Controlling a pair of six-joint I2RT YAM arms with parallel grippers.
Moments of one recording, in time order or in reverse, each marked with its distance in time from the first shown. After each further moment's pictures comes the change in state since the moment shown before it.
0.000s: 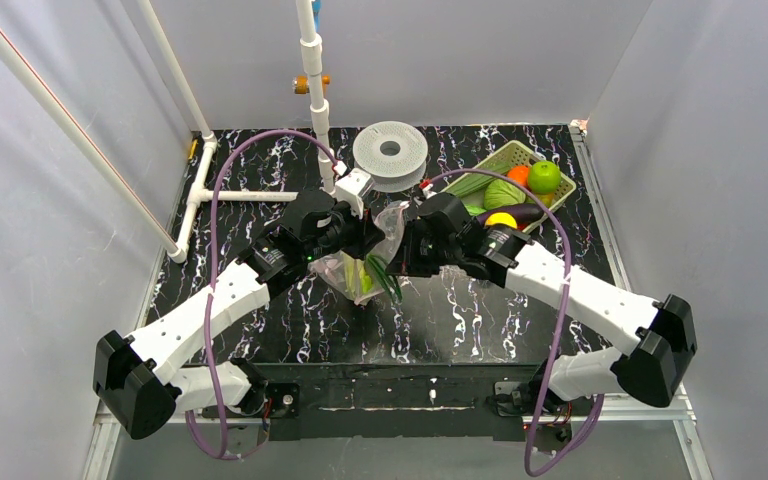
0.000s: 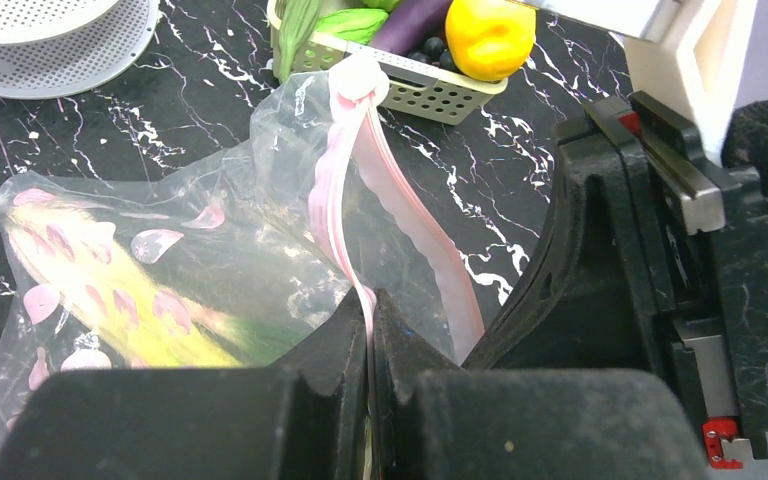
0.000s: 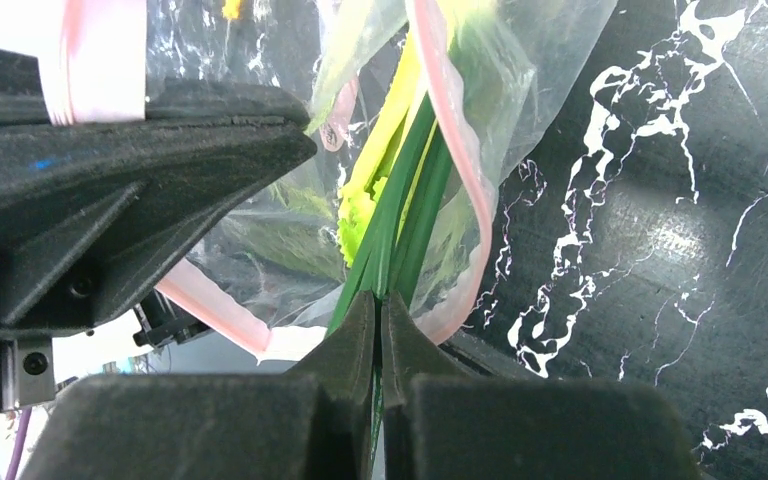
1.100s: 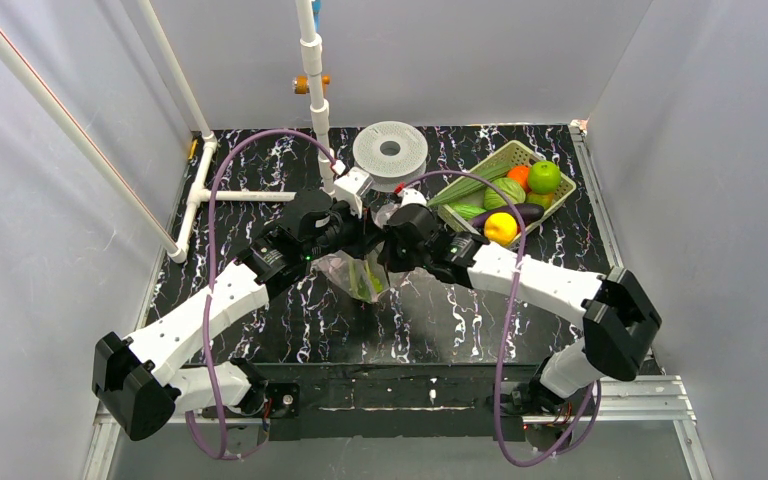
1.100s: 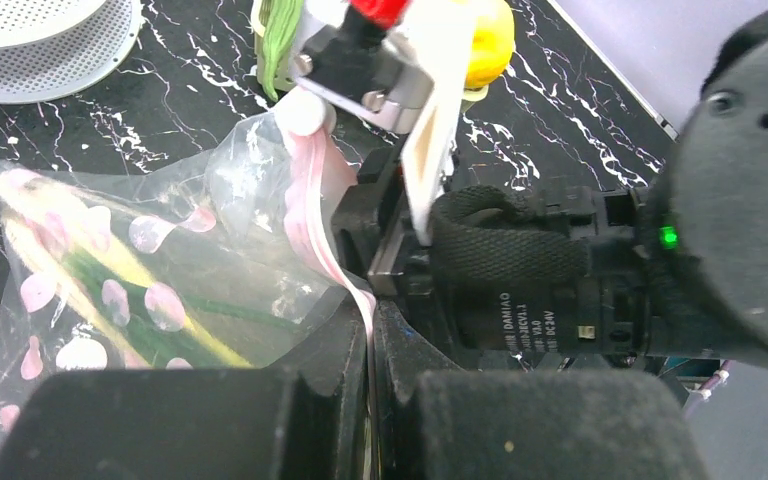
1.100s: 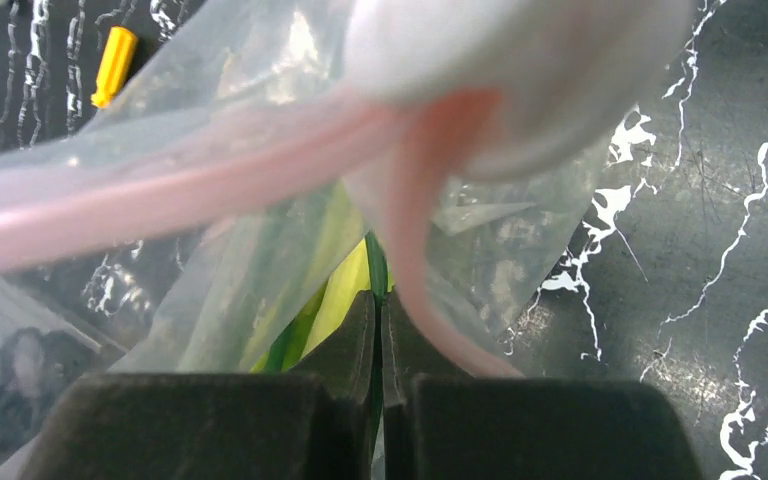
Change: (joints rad) left arm 0.001 -0.008 0.000 0.011 0.026 -0.030; right arm 0.039 0.154 -0.103 0.333 0.264 -0.187
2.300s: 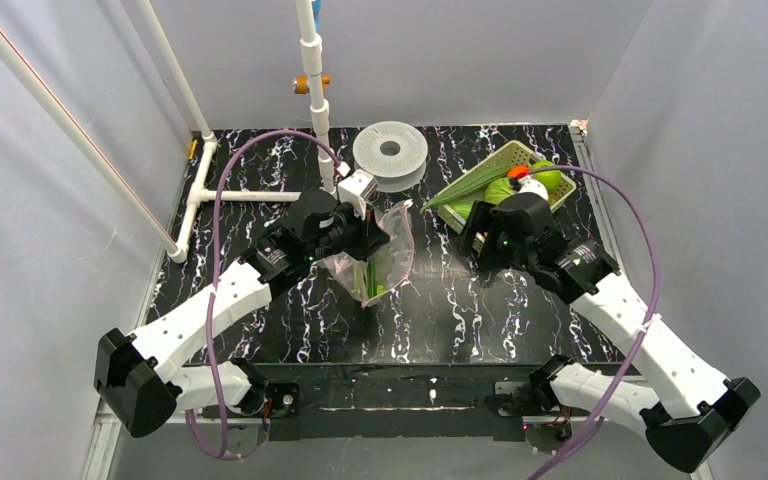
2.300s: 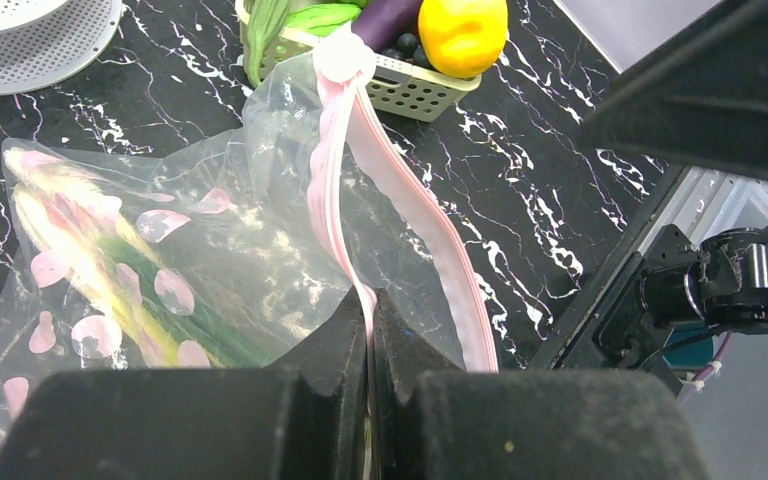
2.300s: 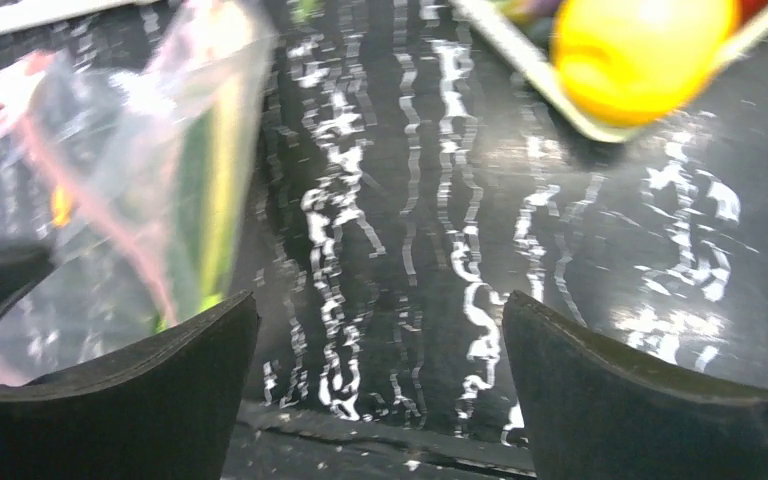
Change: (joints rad) left arm -0.006 0.016 0.000 0.000 0.002 -0.002; right arm -0.249 -0.504 0.014 -0.532 0.058 0.038
